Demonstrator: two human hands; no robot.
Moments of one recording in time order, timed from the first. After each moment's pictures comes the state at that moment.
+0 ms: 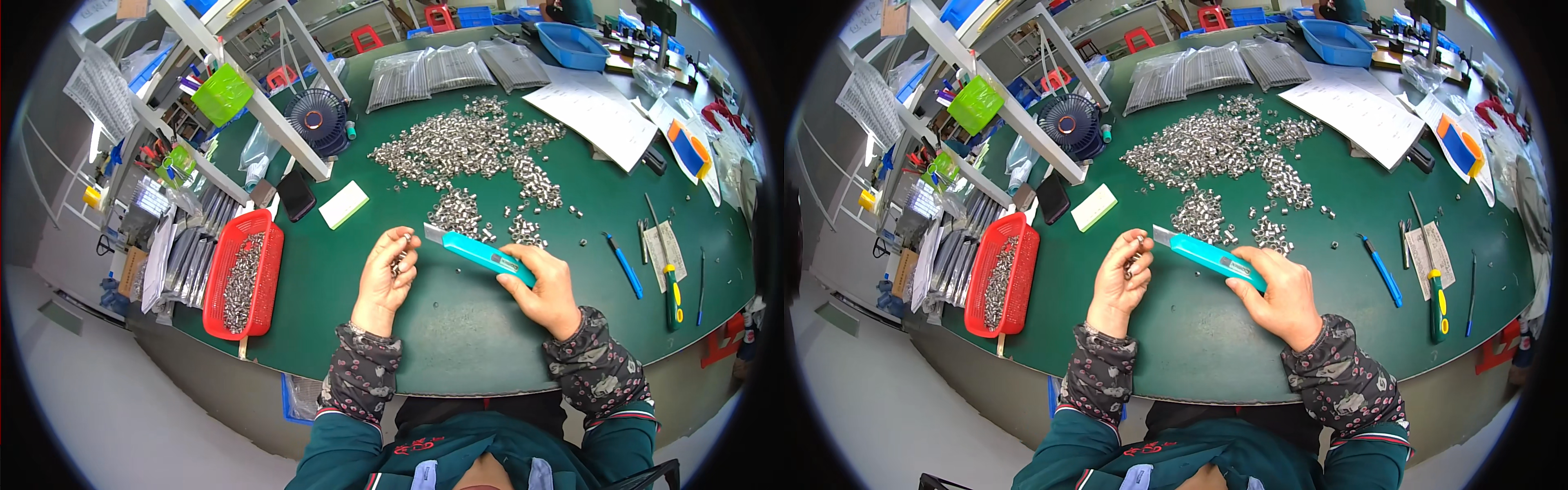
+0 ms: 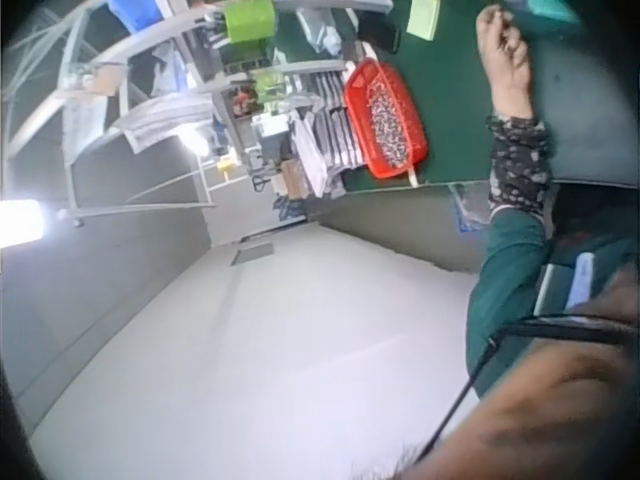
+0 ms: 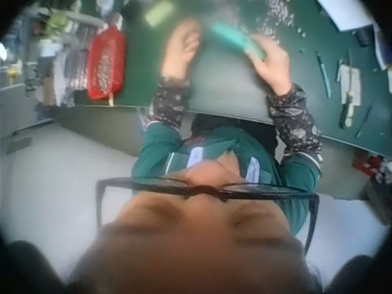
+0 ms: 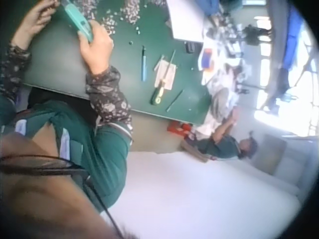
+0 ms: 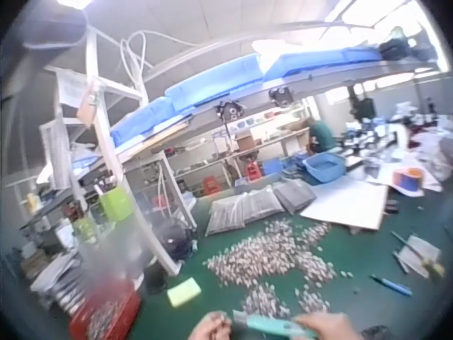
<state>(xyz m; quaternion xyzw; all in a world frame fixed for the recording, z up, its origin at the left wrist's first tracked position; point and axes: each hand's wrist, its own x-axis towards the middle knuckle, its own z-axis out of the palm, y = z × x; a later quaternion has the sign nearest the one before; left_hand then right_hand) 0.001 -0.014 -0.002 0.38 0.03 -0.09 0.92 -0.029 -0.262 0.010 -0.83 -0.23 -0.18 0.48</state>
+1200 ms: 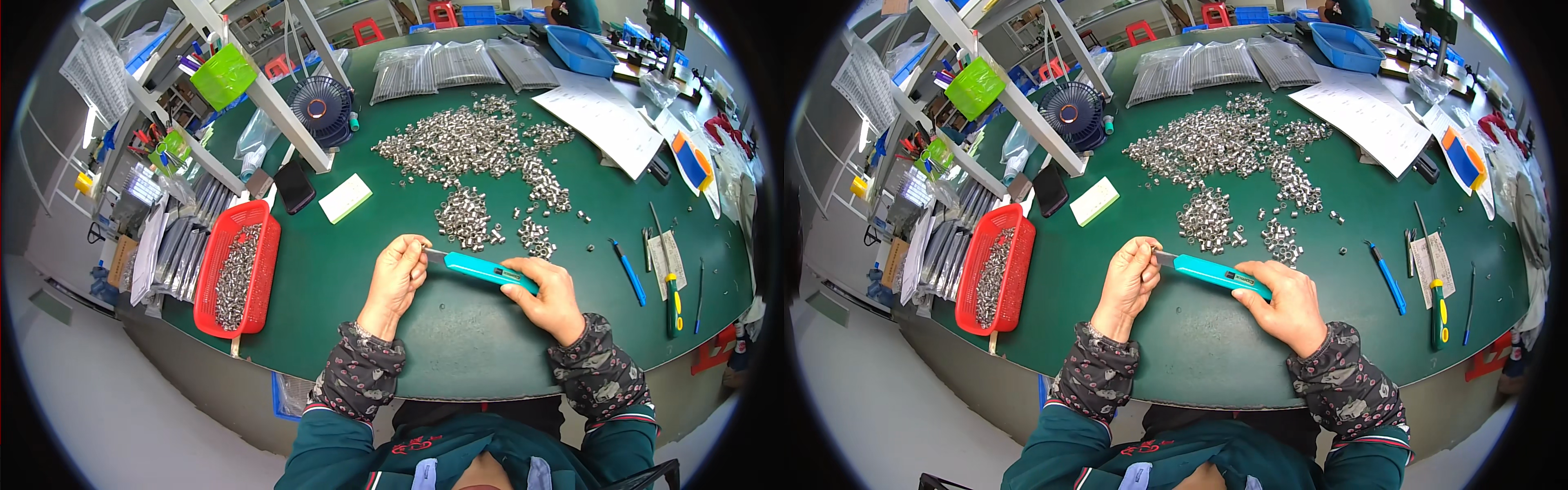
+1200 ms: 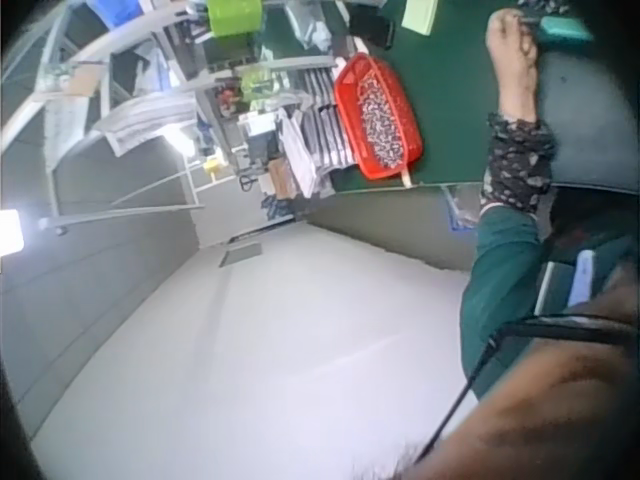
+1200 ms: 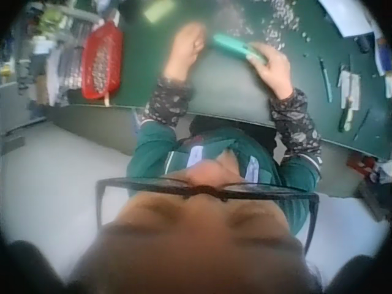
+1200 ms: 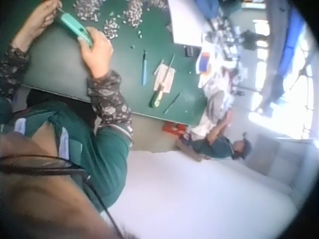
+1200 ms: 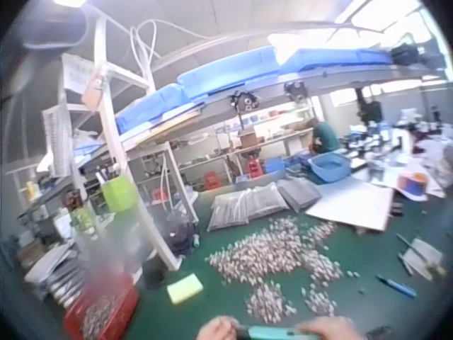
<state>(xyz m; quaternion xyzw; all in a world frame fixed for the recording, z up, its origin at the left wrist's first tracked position) -0.004 -0.019 -0.014 0.50 -0.01 -0.06 0.86 -0.029 -0.256 0.006 -0.87 -0.20 -0.09 0.45</state>
